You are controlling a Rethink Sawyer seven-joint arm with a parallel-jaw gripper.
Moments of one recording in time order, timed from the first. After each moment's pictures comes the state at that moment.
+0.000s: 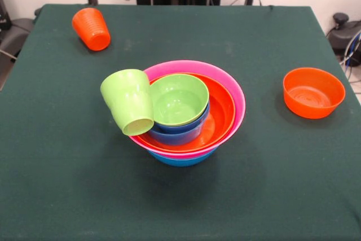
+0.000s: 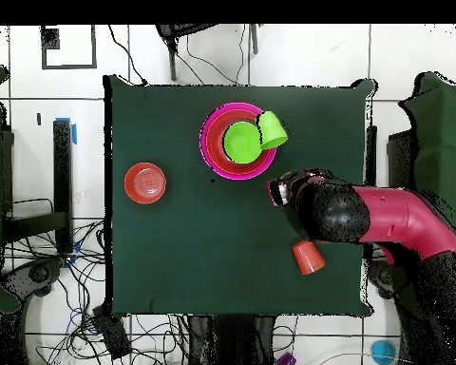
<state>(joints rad) -0.95 -0.88 0.69 1.83 -0.42 0.62 1.38</state>
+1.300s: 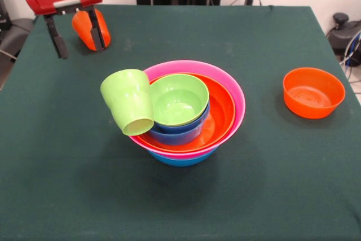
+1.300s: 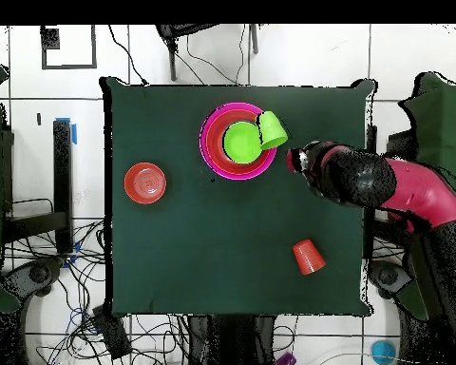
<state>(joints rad) -0.99 -0.65 0.73 1.61 -0.44 0.64 1.38</state>
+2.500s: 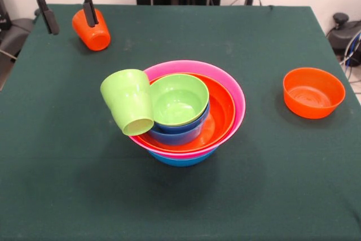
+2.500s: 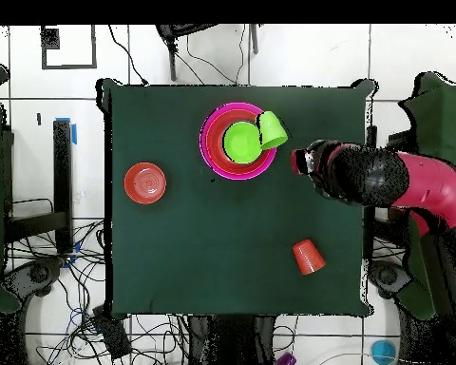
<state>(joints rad) -0.99 -0.72 0.76 1.61 -0.44 0.74 1.38</state>
